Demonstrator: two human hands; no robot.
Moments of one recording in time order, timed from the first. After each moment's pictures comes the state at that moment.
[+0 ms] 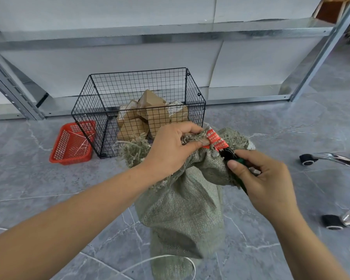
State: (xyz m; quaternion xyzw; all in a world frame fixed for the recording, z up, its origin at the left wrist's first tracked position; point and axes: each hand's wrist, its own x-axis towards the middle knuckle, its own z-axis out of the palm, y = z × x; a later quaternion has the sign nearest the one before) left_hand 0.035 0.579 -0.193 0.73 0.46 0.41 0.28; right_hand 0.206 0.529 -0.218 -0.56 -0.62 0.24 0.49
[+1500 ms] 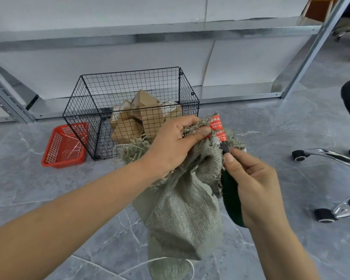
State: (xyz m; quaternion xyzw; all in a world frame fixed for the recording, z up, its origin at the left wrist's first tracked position) left_hand 0.045 0.582 -0.185 0.70 0.42 0.44 0.39; right_hand 0.181 0.517 -0.208 -0.46 -0.40 0.52 0.60
